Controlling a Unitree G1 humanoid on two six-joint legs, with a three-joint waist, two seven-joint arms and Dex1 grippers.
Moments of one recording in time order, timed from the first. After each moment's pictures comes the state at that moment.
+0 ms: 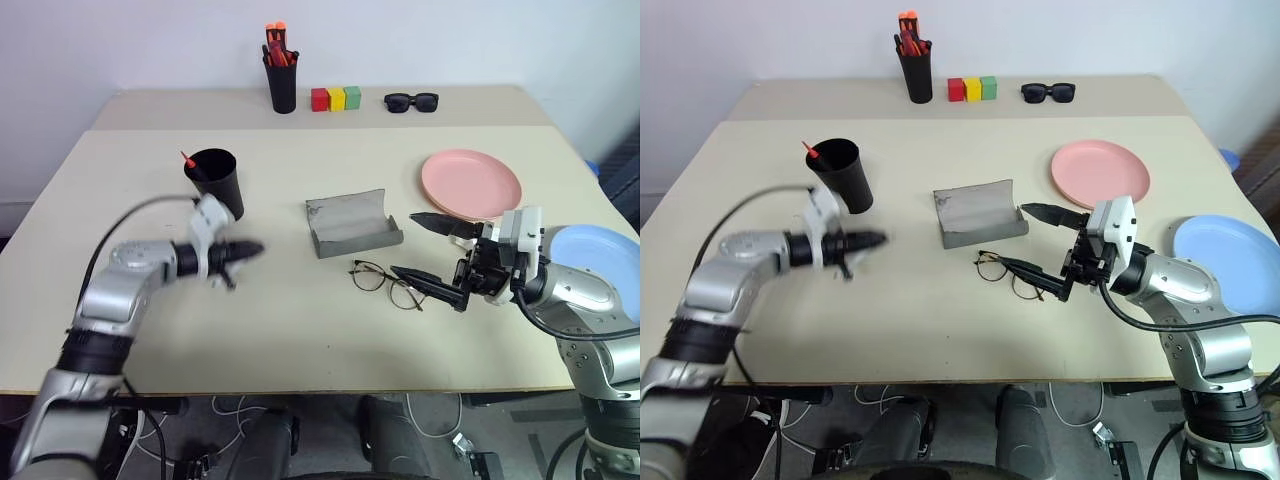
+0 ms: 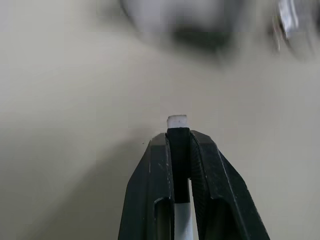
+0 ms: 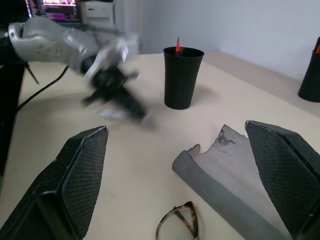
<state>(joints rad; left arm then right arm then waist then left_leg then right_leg) -0.61 0.59 0.09 0.17 -0.41 0.45 -0.85 -0.18 -0.67 -0.16 -0.36 0.63 0.29 0.97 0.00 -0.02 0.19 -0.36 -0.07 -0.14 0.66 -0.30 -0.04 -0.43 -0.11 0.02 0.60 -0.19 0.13</state>
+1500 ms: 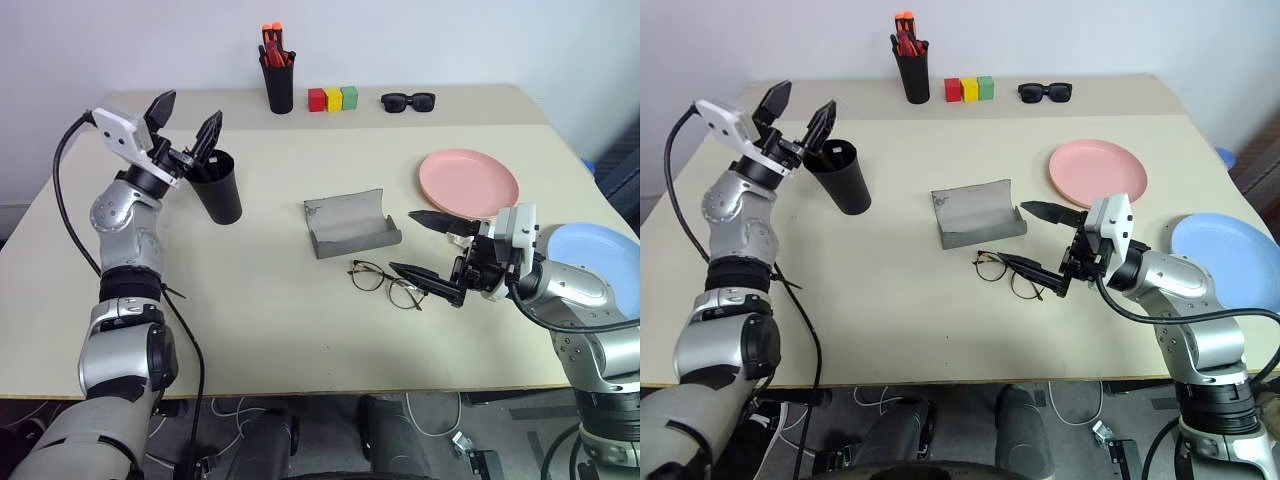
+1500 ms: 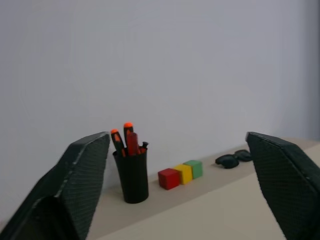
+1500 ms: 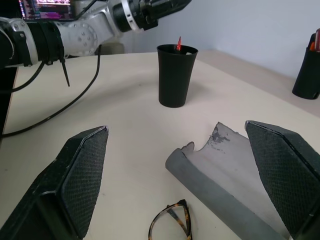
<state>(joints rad) -0.87 0.44 0.29 0.70 -0.43 -0.24 -0.85 -0.20 -0.66 -0.15 -0.32 0.61 0.29 0.98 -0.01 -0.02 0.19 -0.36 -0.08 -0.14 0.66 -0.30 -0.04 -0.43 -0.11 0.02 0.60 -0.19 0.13</state>
